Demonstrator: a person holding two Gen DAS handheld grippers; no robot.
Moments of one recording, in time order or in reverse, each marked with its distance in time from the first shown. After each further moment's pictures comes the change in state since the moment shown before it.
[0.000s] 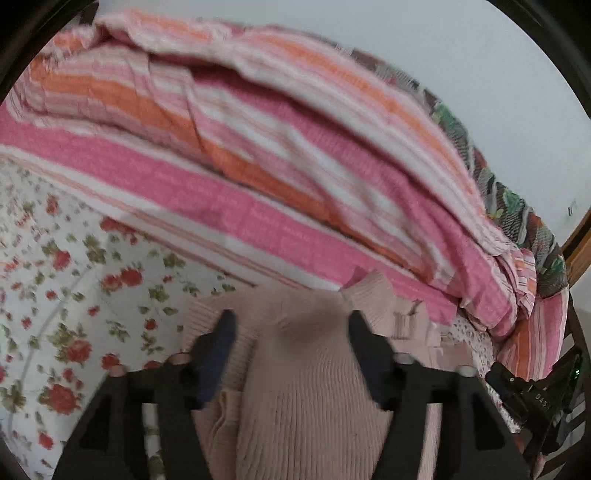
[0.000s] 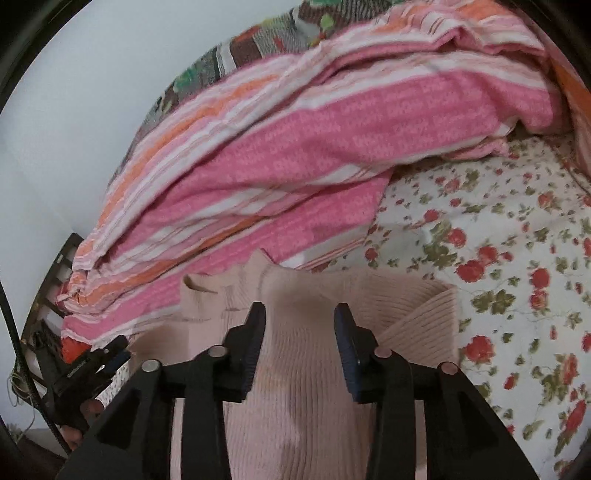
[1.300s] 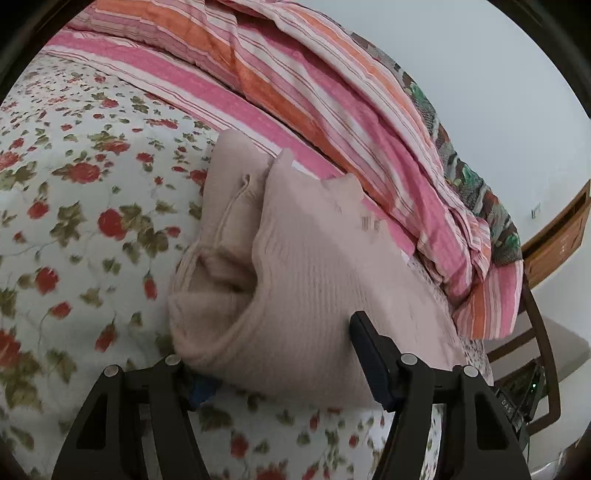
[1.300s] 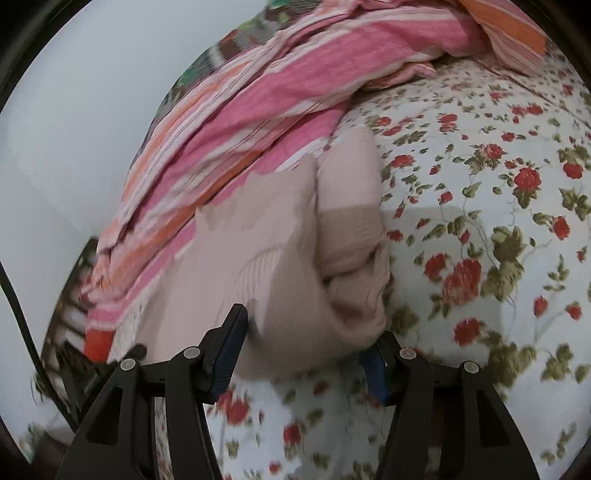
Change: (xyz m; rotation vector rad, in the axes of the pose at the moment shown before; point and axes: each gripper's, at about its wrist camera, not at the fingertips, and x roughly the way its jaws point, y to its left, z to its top) left arm -0.043 0.032 -0.114 -0.123 0.091 -0.173; right arm -0.062 -0.036 -0.120 0.147 0.027 0.063
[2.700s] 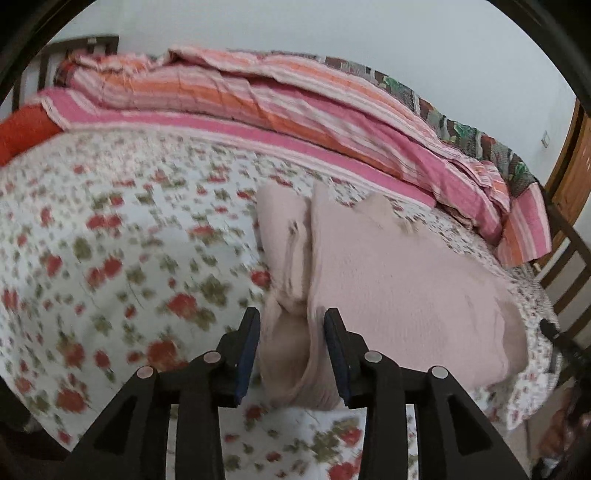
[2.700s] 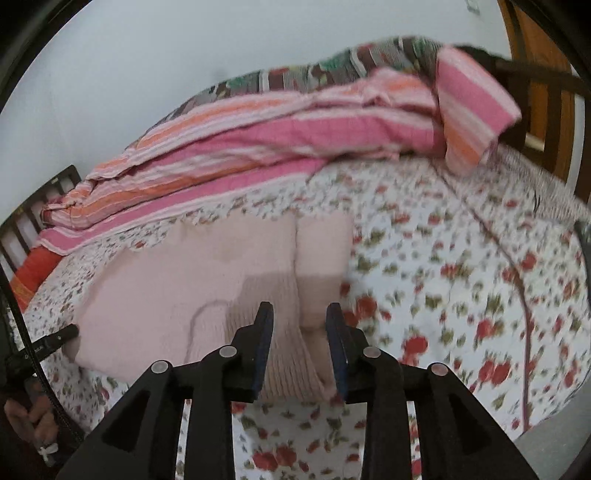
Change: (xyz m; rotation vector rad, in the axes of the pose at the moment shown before) left arm -0.144 -0.005 -0.099 0.271 -0.109 0.279; right arm -0.147 0.037 -0.095 -0.401 -0.160 -0.276
